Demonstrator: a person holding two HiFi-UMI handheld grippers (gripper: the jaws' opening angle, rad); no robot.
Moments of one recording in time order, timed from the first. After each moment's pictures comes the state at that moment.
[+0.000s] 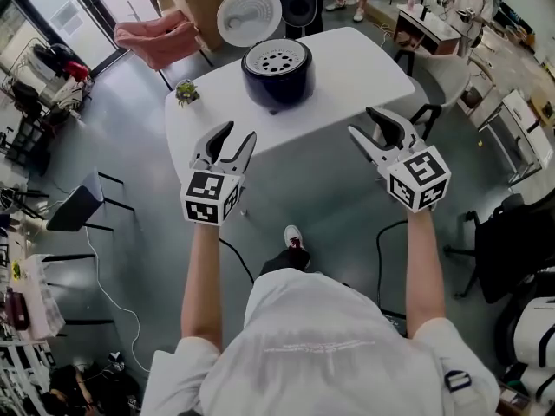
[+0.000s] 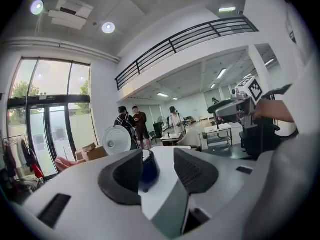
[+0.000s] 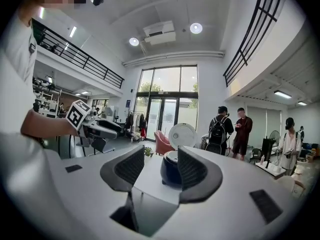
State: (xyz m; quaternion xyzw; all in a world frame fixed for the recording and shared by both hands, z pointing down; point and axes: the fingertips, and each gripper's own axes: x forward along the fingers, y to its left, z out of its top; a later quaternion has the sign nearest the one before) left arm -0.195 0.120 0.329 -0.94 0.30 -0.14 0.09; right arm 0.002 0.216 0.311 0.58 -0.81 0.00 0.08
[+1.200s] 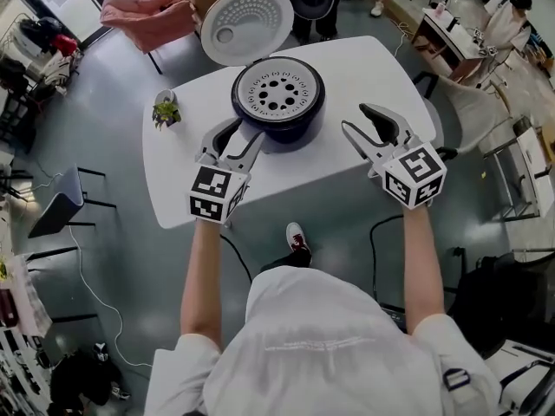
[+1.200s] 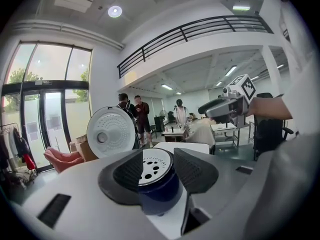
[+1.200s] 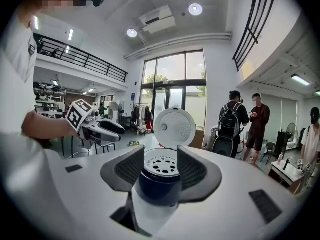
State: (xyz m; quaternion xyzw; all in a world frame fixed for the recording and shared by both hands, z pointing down) left arm -0.079 -0.097 0.390 -0.94 0.30 -0.17 0.04; right arm 0.095 -0.037 0.361 0.53 -0.84 0.04 0.12
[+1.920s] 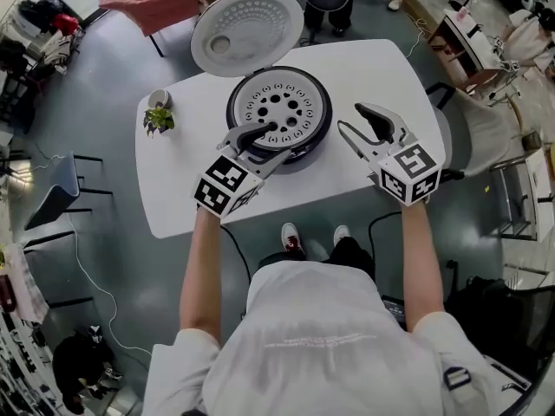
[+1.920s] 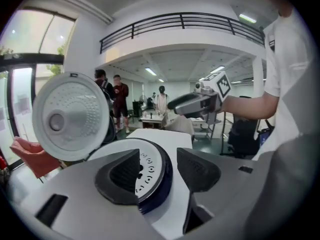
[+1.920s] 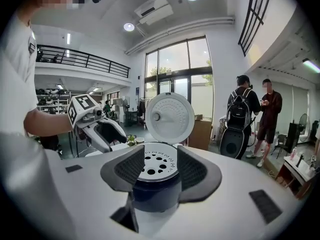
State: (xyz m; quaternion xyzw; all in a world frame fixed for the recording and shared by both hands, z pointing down) left arm -0.001 -0.143 0.442 -0.96 0.15 -0.25 -0.03; right arm 0.124 -0.141 0.401 0.48 -0.86 0.08 0.15
